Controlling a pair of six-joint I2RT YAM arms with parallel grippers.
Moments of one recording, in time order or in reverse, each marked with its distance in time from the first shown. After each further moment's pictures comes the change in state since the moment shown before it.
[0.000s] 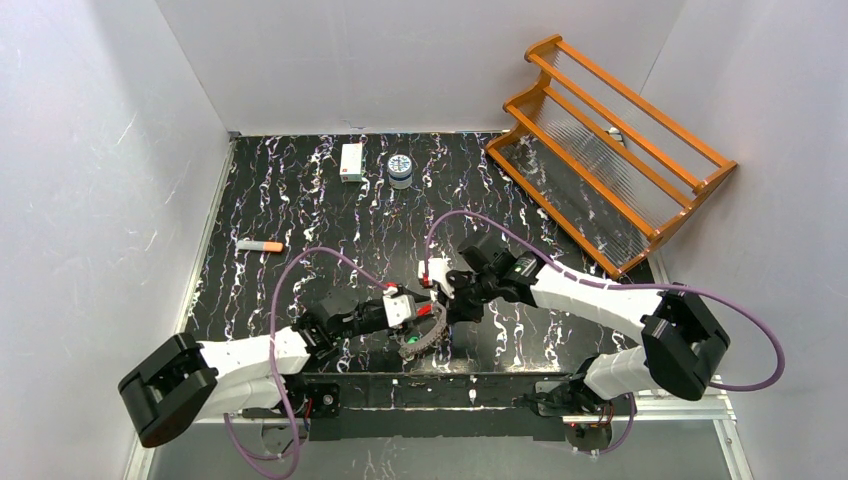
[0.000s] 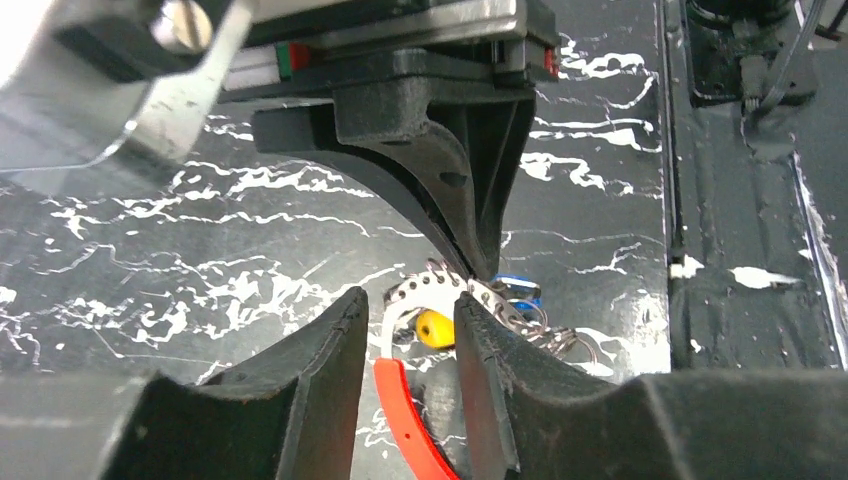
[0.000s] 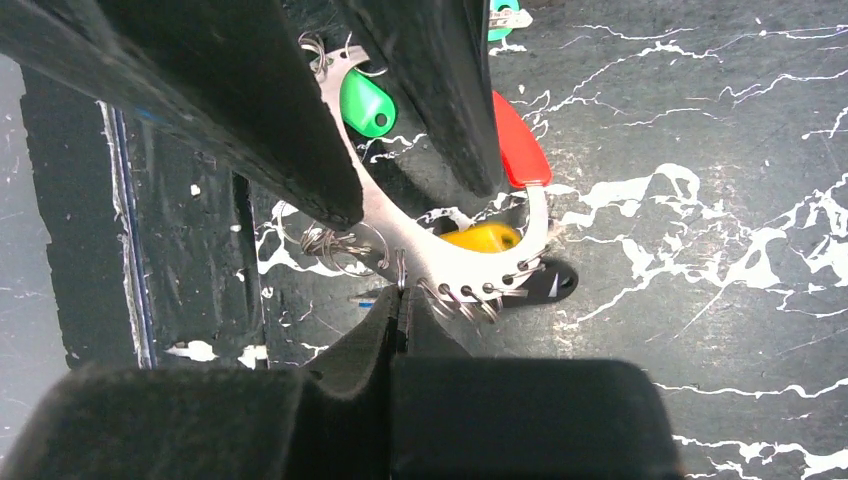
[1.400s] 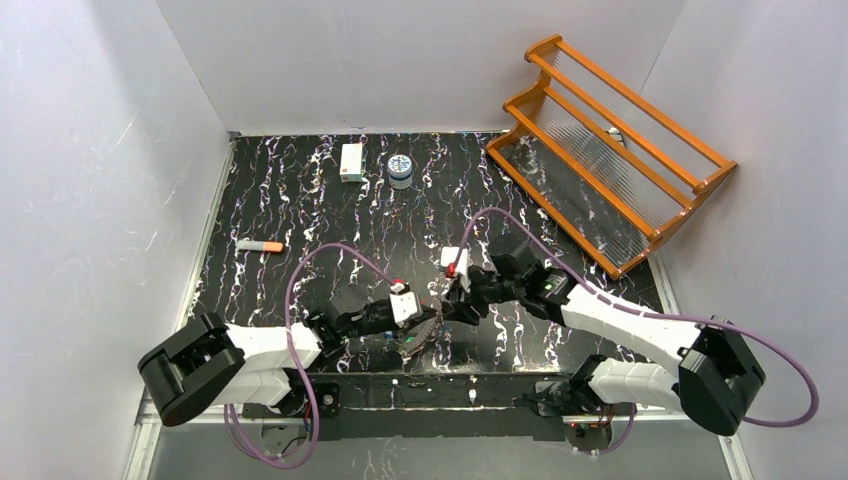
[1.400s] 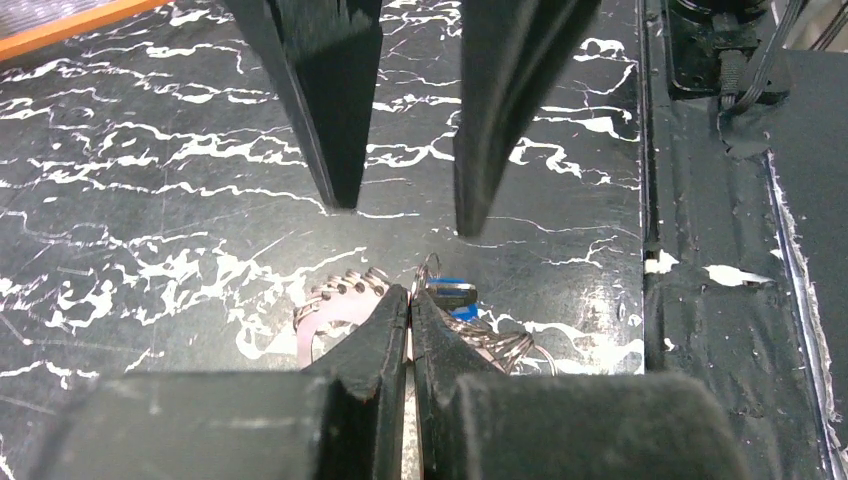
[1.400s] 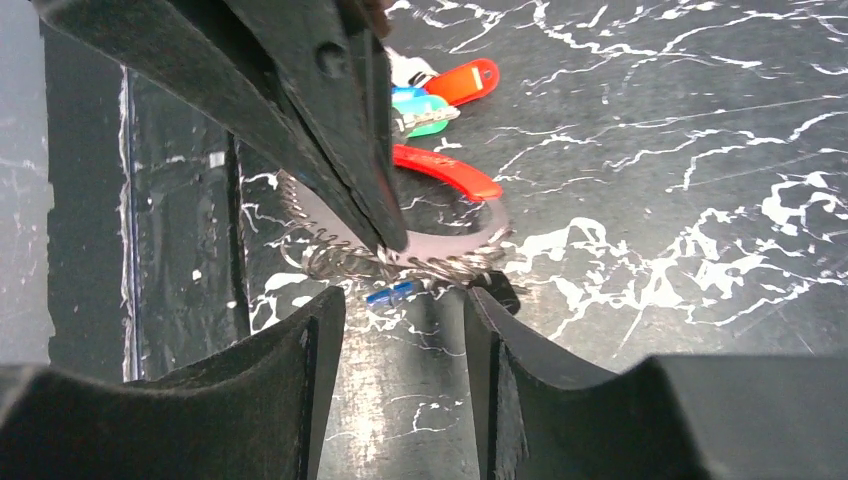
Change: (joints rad) left arm -0.001 0.171 0.016 0.071 0.048 -0.066; right arm -0.026 -0.202 -0.167 0.273 -0.023 0.121
